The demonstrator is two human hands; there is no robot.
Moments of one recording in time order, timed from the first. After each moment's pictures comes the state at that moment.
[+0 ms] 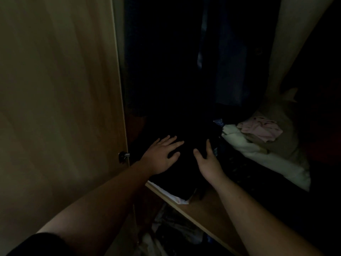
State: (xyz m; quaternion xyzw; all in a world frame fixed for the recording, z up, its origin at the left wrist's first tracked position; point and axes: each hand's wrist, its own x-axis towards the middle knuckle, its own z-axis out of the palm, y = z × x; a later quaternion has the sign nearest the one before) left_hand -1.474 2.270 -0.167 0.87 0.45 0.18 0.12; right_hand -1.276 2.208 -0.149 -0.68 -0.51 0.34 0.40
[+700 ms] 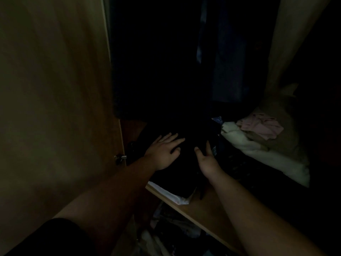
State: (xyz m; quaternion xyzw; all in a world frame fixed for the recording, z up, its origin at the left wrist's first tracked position) left_hand -1.458 2.301 -0.169 0.87 0.46 0.15 0.14; right_hand -1.278 2.231 -0.151 -0.71 -0.43 0.40 0.39
